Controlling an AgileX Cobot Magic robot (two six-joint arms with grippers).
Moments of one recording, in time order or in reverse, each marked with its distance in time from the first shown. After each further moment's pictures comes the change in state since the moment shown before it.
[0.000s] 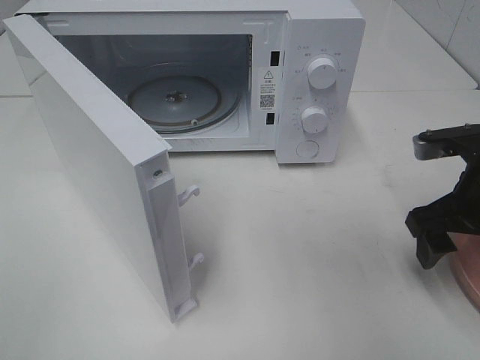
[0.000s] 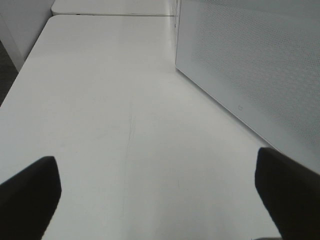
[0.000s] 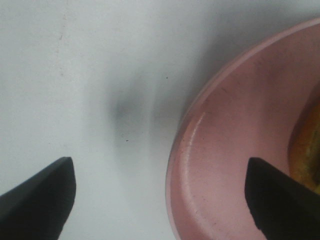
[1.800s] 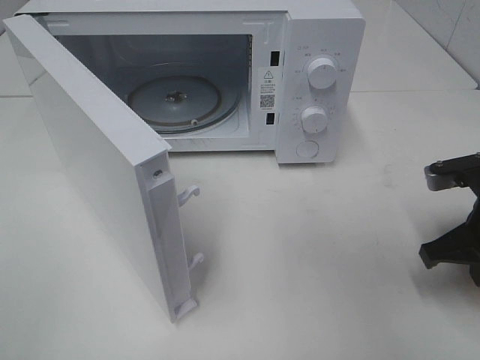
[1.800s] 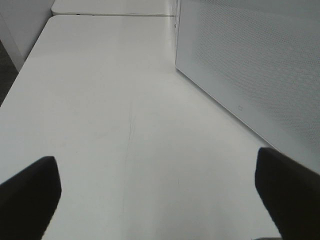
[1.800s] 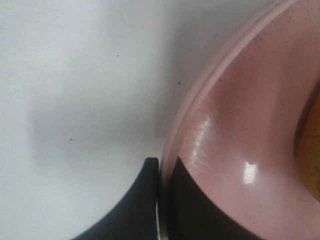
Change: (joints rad) left arm 0.000 0.000 0.000 0.000 0.000 0.000; right arm 0.006 0.004 0.132 -0.235 -0.121 0.235
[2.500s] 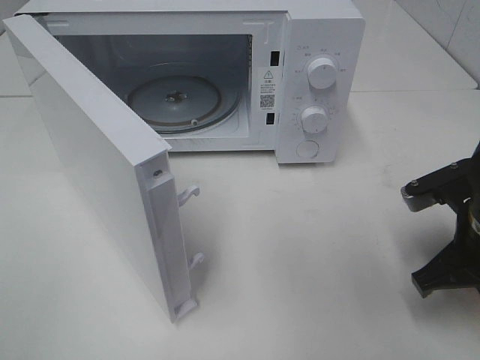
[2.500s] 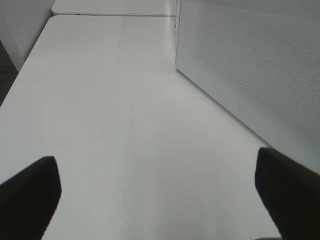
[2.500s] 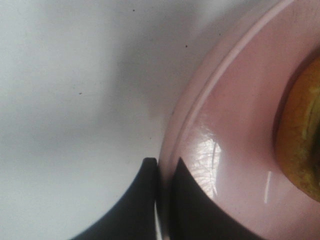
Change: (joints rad) left arm 0.000 0.000 0.000 0.000 0.000 0.000; right arm 0.257 -0.021 0.027 -0.191 0.171 0.263
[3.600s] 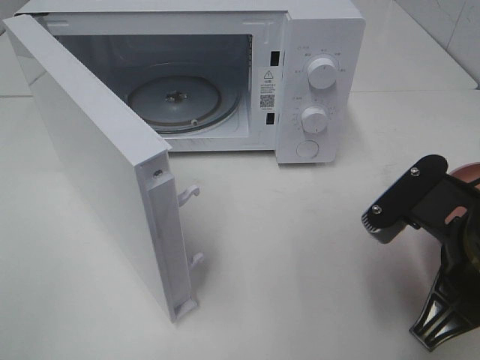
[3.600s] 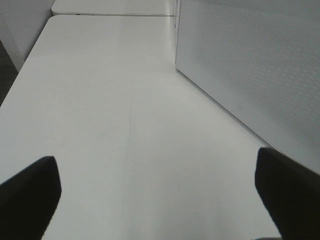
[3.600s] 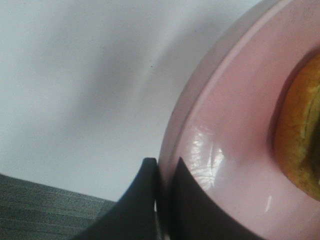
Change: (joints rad) left arm 0.000 0.000 0.000 0.000 0.000 0.000; right arm 0.487 -0.223 0.008 -0.023 0.269 0.032
